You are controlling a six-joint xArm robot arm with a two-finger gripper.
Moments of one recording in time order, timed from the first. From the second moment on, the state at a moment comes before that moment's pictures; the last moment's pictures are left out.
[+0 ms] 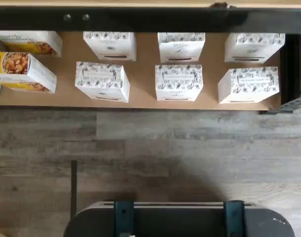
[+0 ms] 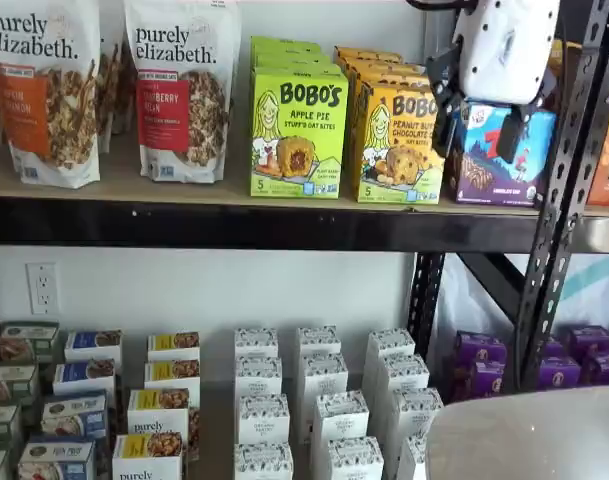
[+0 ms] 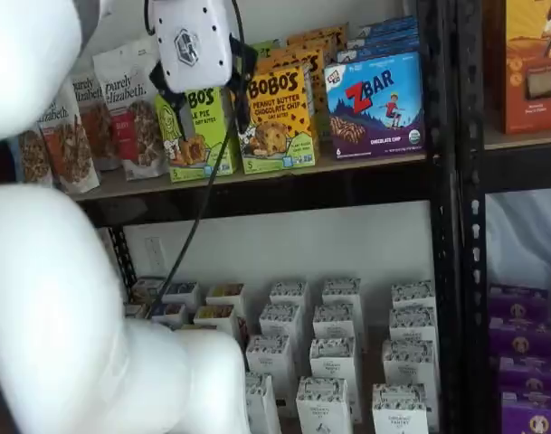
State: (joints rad) arm 0.02 -0.83 -1.14 0.04 1.87 0.04
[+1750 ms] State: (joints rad) arm -0.08 -0.36 -1.48 0.28 1.86 -1.57
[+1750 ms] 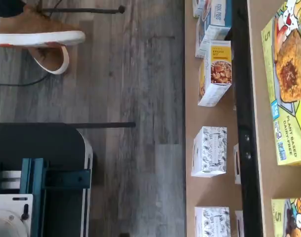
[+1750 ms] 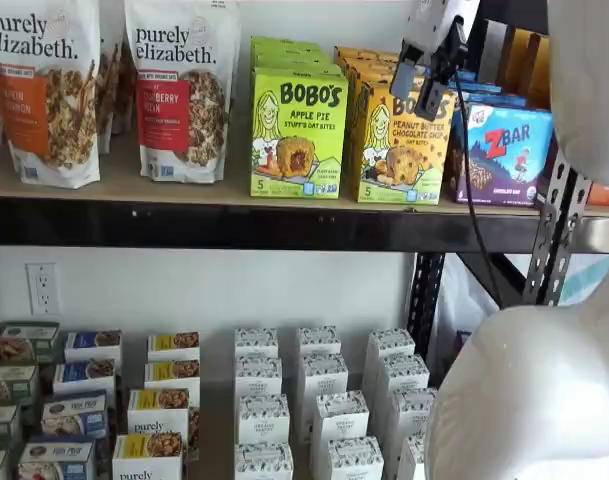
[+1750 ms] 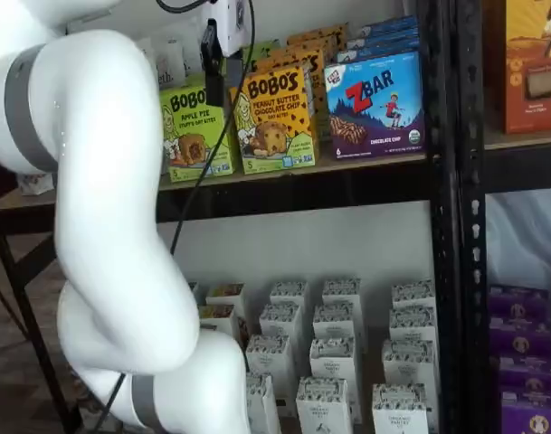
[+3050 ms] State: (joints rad) arm -0.15 -0.41 -1.41 0.40 1.70 -1.61
